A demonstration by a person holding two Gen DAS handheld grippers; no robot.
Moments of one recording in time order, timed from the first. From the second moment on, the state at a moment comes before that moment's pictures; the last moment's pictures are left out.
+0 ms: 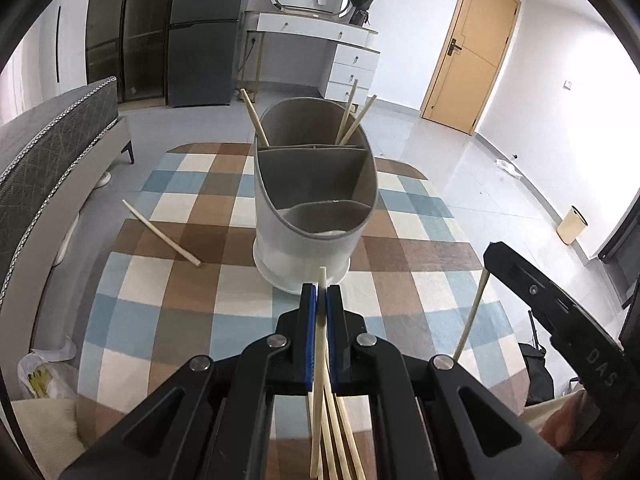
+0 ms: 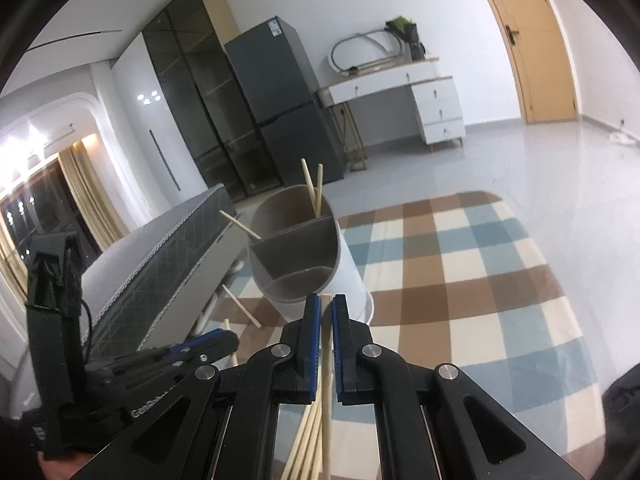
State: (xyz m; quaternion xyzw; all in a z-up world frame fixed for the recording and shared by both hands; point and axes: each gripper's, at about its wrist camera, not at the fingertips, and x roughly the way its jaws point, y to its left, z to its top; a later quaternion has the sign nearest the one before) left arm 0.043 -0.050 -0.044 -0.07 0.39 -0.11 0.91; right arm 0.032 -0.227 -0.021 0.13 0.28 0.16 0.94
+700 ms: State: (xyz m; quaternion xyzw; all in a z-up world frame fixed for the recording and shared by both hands) left arm 0.043 -0.033 -0.038 -0.02 0.44 -0.09 0.89; right arm 0.001 -0.227 -0.005 0.12 0.25 0.15 0.95
